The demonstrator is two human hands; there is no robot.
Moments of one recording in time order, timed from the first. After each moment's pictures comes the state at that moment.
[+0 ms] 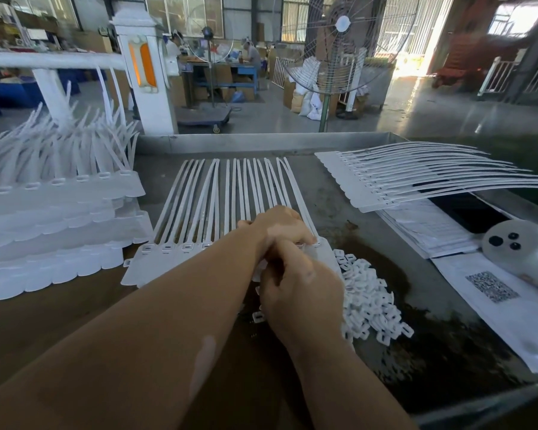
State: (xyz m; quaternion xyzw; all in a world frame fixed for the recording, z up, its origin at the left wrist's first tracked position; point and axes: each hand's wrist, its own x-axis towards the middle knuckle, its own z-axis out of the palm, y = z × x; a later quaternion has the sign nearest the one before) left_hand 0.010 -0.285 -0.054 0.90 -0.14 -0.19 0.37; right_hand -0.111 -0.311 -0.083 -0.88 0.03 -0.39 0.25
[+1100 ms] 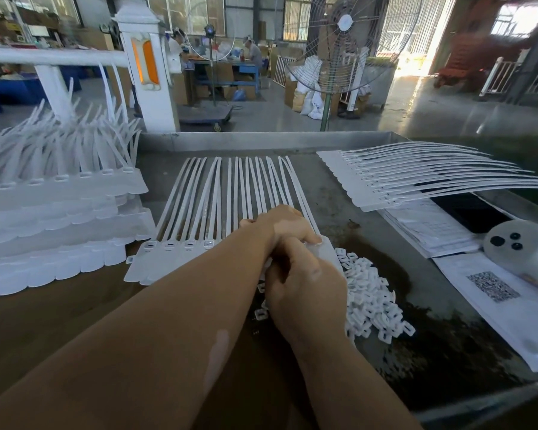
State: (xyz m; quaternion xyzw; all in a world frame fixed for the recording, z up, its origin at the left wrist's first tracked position) left_hand 0.013 -0.291 -0.052 0.90 -0.17 -0.21 0.35; right_hand -0.113 -0.313 -0.083 -0.89 0.03 -0.36 0.26
